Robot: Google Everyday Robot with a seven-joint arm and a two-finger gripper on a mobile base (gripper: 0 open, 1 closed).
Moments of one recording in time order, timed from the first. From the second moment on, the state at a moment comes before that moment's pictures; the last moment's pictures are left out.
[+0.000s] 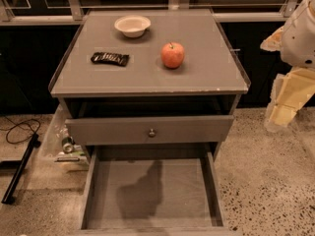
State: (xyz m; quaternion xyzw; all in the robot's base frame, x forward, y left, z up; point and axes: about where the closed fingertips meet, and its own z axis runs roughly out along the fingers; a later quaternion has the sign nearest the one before) arm 0.438 -0.217 0.977 -0.60 0.78 -0.03 0.16
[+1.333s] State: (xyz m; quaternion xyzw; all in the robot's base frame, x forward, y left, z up) arm 0.499 -0.177 0.973 -0.64 0.73 -0.02 0.25
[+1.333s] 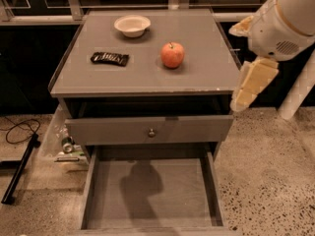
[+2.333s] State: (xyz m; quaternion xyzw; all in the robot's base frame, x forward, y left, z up) arm 0.592 -0.149 0.954 -0.62 0.70 0.13 0.34
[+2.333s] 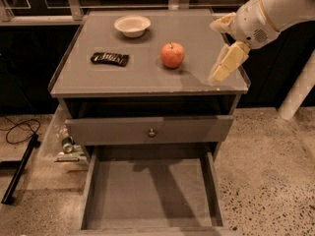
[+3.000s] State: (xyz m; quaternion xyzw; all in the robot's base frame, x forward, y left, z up) arm 0.609 -0.136 0.947 -0.61 0.69 0.14 0.37
